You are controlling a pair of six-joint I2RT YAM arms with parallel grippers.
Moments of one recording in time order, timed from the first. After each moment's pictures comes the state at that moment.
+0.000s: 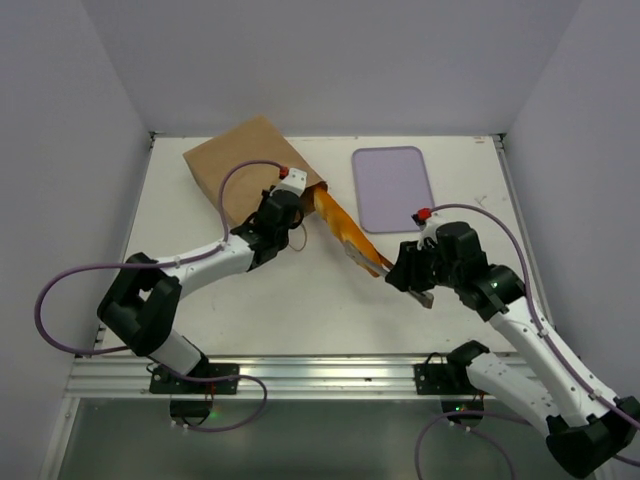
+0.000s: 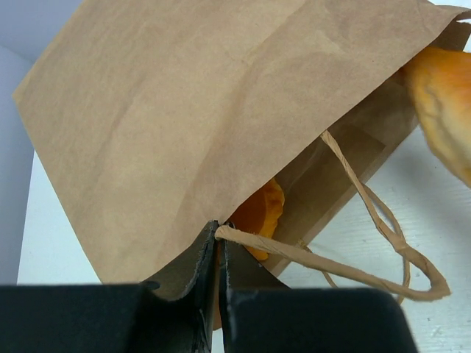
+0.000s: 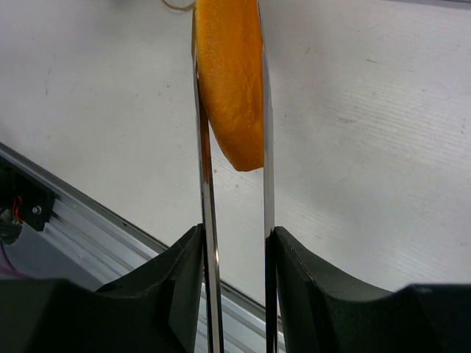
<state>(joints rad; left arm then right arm) -0.67 1.56 0.94 0.09 -0.71 0.10 0.49 0.83 0.81 -0.70 -0.21 0.36</state>
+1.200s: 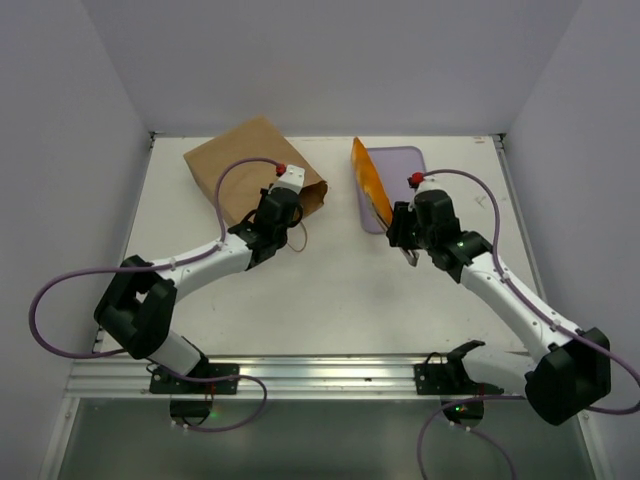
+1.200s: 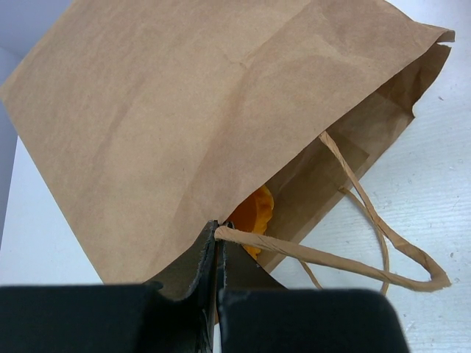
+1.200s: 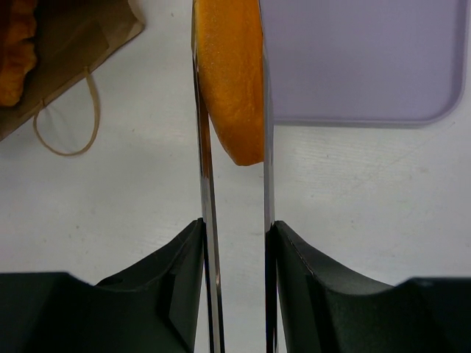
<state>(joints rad) -0.66 1.54 0.96 0.05 -0.68 0.04 0.45 1.13 0.90 -0.44 0.12 0.36</state>
